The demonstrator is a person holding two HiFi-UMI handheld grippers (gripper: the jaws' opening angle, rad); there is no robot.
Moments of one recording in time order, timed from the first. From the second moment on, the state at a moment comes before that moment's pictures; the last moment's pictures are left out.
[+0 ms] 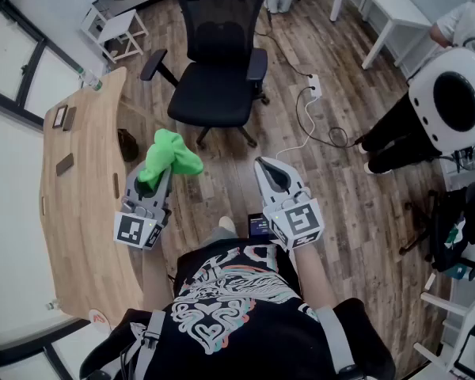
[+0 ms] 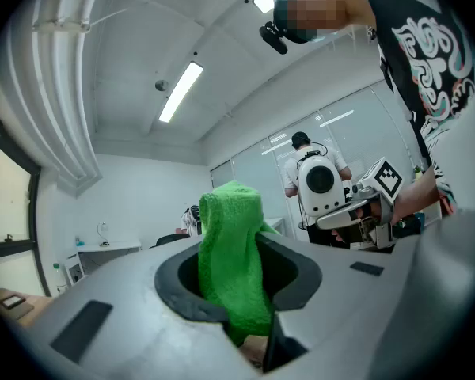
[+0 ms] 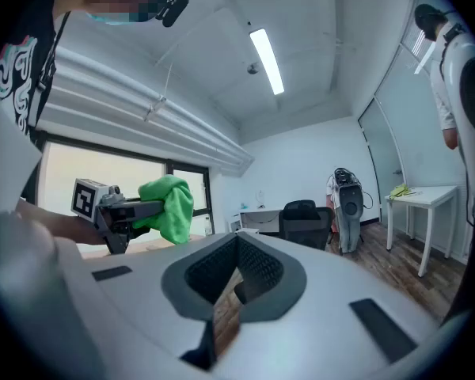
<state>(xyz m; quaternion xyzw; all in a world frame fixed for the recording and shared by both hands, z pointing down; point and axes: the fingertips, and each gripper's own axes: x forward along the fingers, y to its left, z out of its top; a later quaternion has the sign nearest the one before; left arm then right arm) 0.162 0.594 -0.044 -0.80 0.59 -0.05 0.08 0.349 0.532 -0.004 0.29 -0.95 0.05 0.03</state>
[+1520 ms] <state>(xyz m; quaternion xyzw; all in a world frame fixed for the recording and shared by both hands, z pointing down) 0.004 0.394 -0.004 -0.79 0.61 -0.01 0.02 0.189 0.323 -0.009 0.28 -0.95 0.10 -0.05</state>
